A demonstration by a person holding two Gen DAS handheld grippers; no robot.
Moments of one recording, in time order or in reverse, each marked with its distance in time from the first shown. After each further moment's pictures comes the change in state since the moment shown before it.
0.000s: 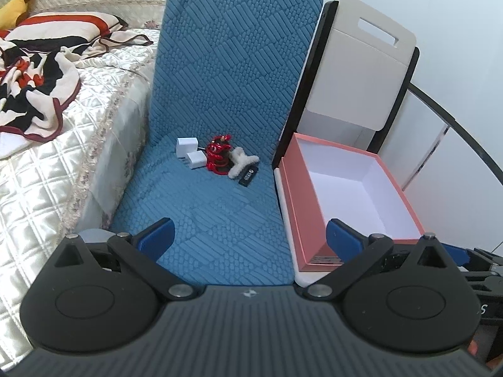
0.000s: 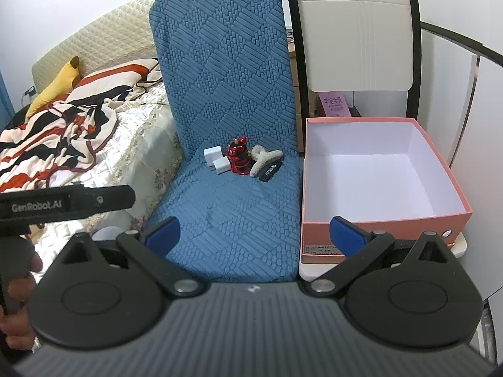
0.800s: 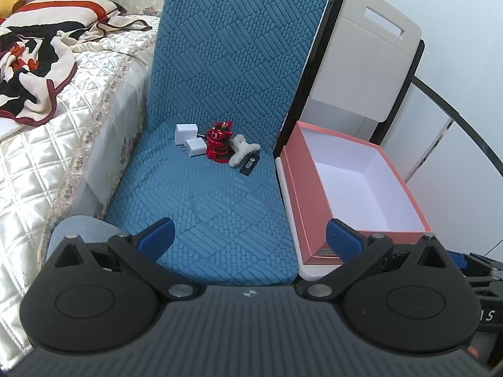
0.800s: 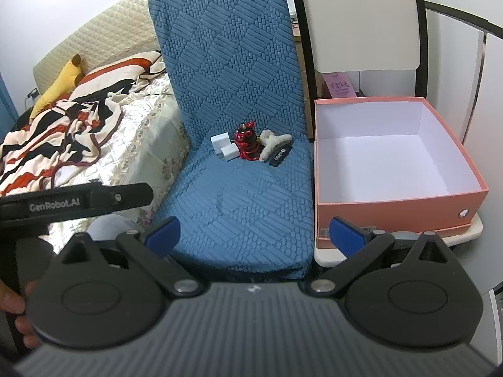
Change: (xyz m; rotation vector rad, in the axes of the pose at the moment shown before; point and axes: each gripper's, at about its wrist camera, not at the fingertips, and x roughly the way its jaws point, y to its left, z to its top) left arm 0.024 0.019 -0.008 -0.017 0.037 -0.024; right arm 0.014 0.006 -0.013 0.036 0.037 0.026
